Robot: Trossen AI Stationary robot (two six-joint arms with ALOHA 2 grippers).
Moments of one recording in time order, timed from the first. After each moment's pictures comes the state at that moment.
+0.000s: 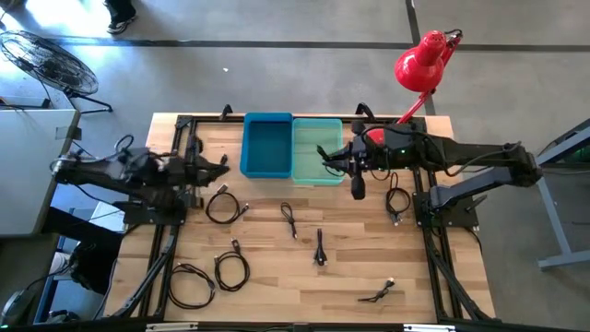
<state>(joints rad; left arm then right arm) -0.18 0.55 0.66 0.03 -0.26 0.23 -0.03 1.19 1.21 -0.26 0.04 -0.03</state>
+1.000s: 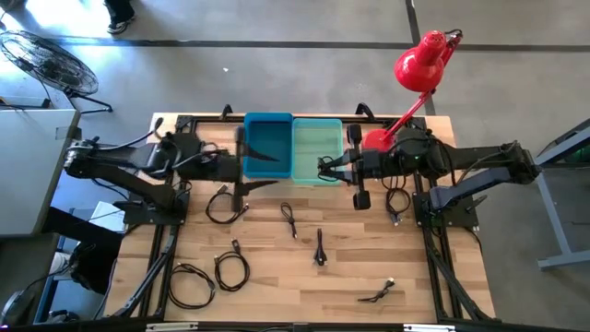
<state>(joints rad) -0.13 1.15 1.28 -0.15 -0.14 0.37 0.07 1.20 1.21 0.02 -0.04 -0.25</state>
